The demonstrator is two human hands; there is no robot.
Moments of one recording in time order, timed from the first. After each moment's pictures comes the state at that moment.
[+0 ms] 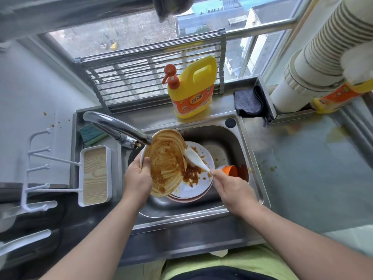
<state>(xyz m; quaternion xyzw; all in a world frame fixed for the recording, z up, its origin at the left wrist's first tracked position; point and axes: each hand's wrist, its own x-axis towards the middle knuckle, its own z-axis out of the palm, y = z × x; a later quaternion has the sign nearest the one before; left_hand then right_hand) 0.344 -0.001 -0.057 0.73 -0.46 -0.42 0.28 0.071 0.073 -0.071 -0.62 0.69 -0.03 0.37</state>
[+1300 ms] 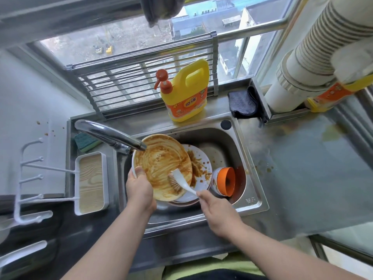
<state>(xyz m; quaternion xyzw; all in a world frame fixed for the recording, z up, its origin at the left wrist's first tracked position) 0.310 -0.003 -0.070 0.74 -0.15 -0.50 0.42 0.109 0.105 -0.075 -0.54 0.67 -0.06 0.50</state>
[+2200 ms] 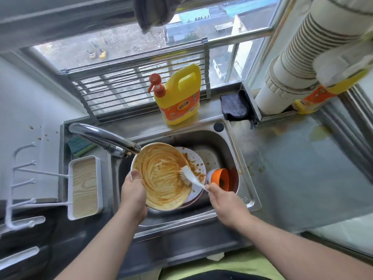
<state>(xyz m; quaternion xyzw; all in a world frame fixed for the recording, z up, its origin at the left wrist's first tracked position) 0.319 0.003 -0.070 0.75 -0.20 -0.52 0.36 0.072 0.100 -0.084 -0.53 0.70 -0.04 0.47</state>
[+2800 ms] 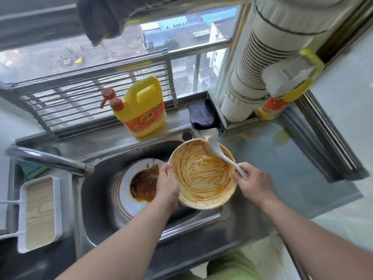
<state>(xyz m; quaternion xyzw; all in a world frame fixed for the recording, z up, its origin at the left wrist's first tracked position) 0.145 -0.006 -0.095 0.69 -0.30 -0.62 0.22 -0.094 0.083 -0.070 -0.44 0.83 -0.17 0.29</state>
